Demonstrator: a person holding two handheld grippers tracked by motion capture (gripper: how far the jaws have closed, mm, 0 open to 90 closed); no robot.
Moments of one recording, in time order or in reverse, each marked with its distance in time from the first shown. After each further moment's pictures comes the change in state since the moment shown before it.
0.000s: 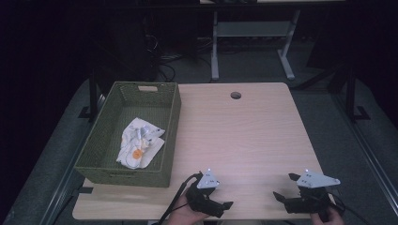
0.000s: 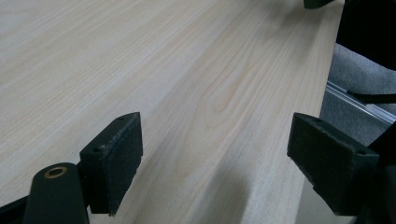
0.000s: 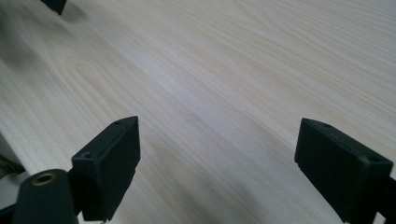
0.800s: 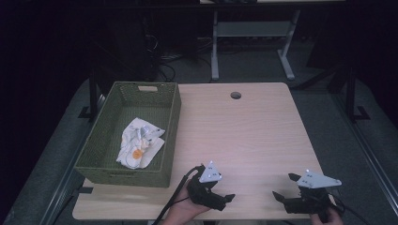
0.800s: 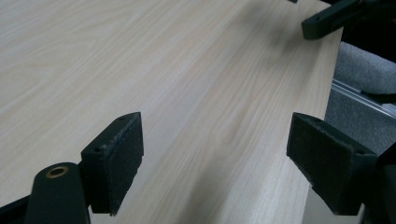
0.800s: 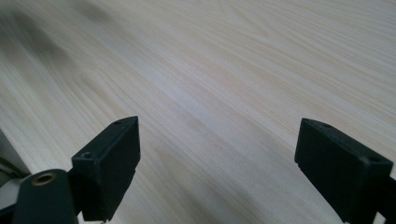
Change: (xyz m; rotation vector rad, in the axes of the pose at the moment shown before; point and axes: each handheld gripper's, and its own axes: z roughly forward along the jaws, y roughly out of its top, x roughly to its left) left arm -0.002 0.031 -0.011 -0.016 0.035 0.055; right arm 0.003 0.001 -0.001 -0.016 0.001 0.011
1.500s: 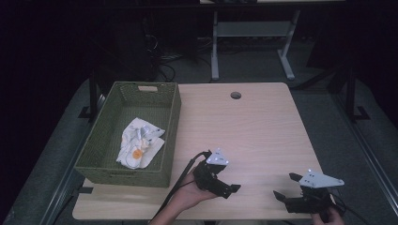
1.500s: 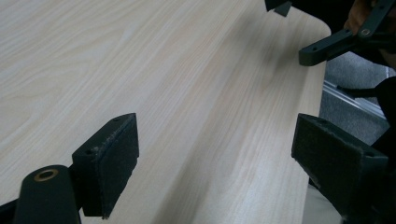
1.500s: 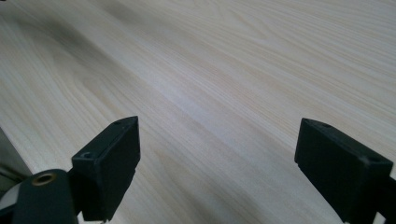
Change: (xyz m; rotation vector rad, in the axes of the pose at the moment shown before) left arm 0.019 0.034 0.009 0.055 -0.087 -0.012; right arm -0.003 -0.001 -0.002 -0.024 0.010 0.017
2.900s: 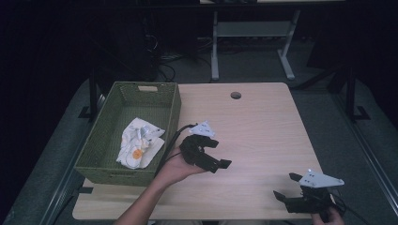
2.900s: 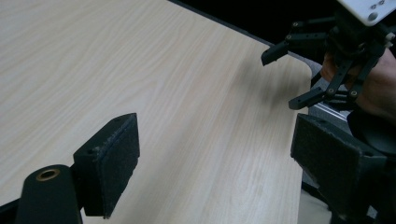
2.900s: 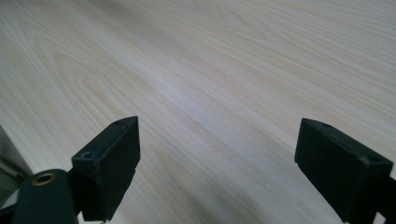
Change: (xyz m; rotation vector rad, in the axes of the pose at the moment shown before) left arm 0.038 0.047 -0.062 -0.070 -0.048 0.027; right arm 0.000 0.000 0.000 0.005 0.004 -0.002
